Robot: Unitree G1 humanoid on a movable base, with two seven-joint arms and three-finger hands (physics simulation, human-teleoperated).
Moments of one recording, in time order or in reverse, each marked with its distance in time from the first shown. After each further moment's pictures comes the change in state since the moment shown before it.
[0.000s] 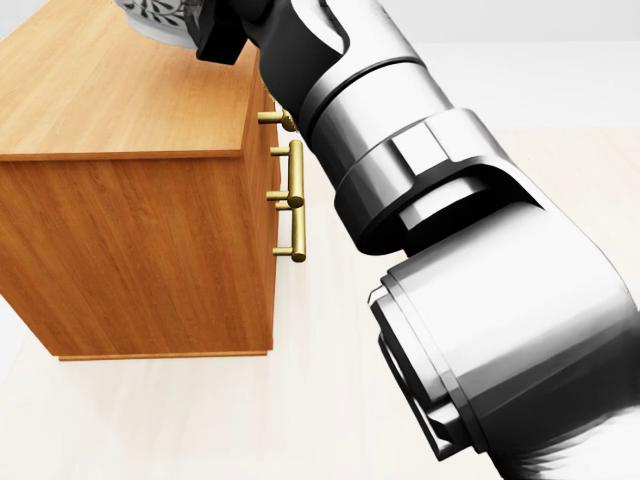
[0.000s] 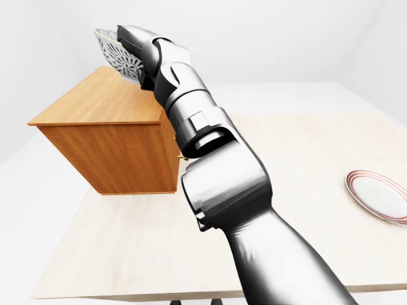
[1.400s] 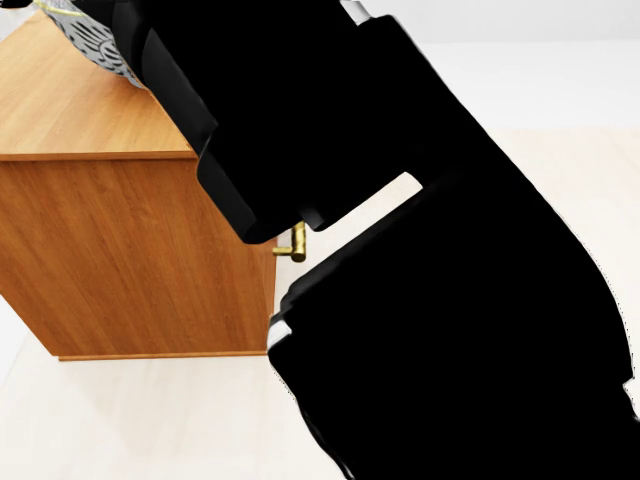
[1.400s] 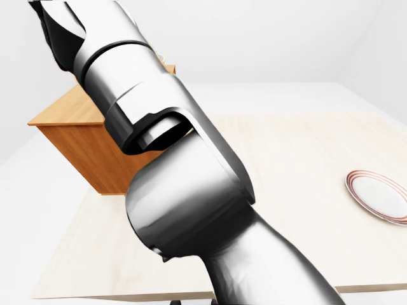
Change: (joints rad) left arm 0.003 0.011 0.012 -0.003 -0.027 0.000 0.007; right arm -0.213 0.118 0.010 -0.099 0.009 0.000 -0.131
